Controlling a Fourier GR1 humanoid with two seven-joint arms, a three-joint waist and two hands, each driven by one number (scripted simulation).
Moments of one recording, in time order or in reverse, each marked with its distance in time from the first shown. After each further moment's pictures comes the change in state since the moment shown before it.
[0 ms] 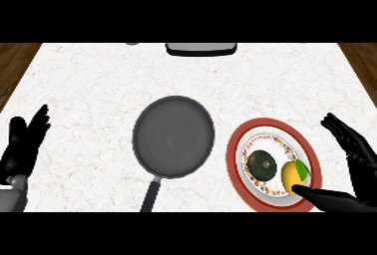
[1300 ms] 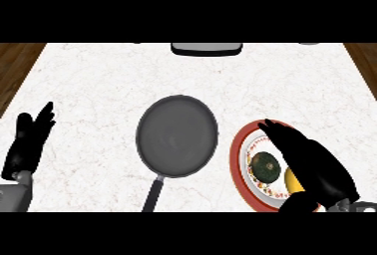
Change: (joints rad) left arm -0.028 -0.034 0.020 0.015 -0.046 -0.028 0.006; right arm -0.316 -0.186 0.446 -0.203 0.623 0.358 1.074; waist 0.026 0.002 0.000
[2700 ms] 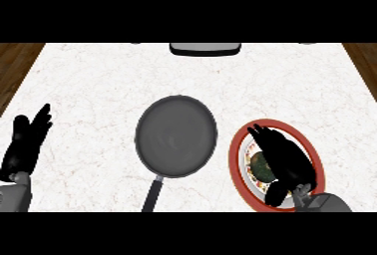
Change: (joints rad) left arm -0.002 -0.073 0.125 0.020 -0.104 -0.091 -0.022; right arm 0.049 0.263 -0.072 0.282 0.377 0.060 -0.202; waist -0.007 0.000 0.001
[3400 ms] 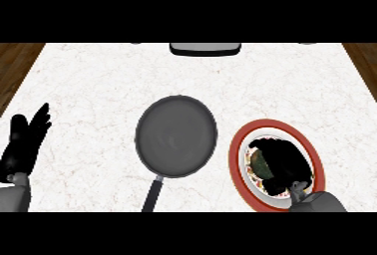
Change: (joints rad) left arm 0.012 -0.028 0.031 -0.062 -0.030 -0.029 0.047; right arm 0.008 0.043 -0.039 0.109 0.130 -0.009 -0.094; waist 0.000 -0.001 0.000
